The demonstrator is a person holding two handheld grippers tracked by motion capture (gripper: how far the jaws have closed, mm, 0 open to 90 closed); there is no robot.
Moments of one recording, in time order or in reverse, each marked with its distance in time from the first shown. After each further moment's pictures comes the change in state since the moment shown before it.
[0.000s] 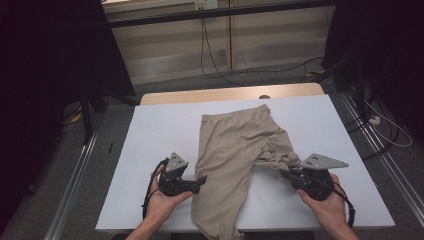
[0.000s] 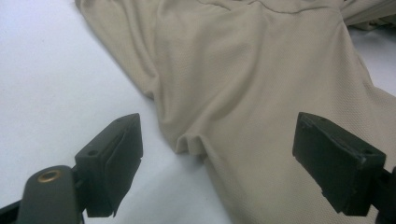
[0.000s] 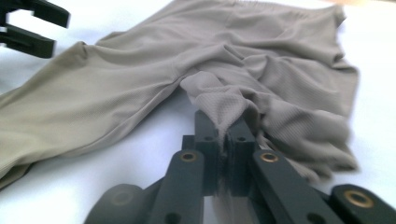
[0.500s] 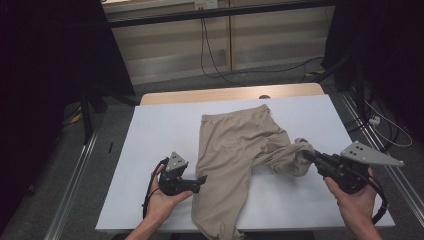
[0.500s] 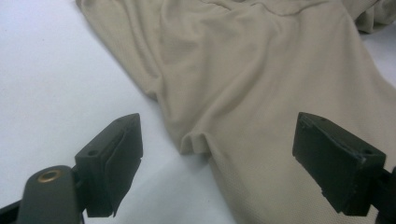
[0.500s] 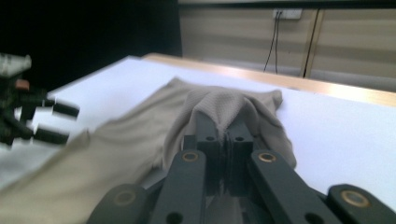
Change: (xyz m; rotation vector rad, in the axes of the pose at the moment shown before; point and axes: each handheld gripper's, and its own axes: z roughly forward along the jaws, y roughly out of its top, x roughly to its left) left arm 0.001 0.000 0.002 0.004 -0.002 -0.004; right arm -0.027 0.031 -0.054 -0.282 -0.043 0.075
